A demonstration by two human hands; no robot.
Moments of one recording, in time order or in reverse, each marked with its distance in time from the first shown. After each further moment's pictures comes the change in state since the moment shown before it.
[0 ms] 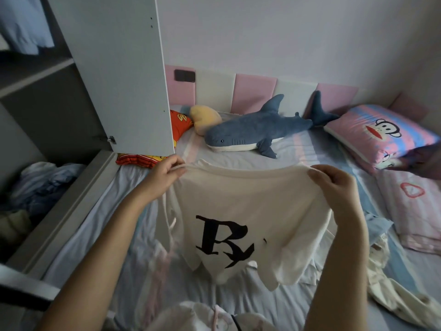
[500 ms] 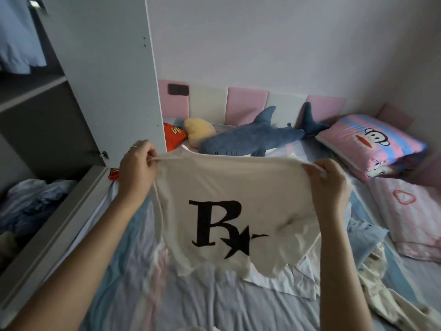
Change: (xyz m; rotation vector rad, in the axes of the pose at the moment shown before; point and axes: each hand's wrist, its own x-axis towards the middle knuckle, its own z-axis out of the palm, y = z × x) left_hand 0.036 0.008 -0.033 0.554 0.586 0.175; right_hand 0.041 0.006 0.021 -0.261 0.362 -0.159
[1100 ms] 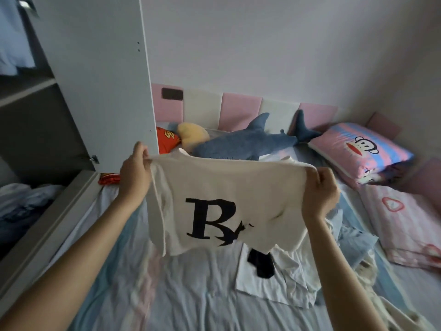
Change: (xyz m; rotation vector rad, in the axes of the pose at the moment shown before) left_hand 0.013 0.000 0.024 -0.062 -0.021 -0.216; right_hand 0.017 0.012 0.026 0.088 0.209 0.193
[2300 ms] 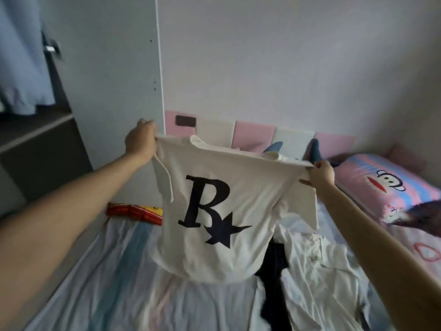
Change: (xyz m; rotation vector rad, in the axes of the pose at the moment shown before) left_hand 0.216 0.007 0.007 0.320 -0.006 0.111; right_hand 0.142 -0.067 0.128 0.169 -0.469 0.312
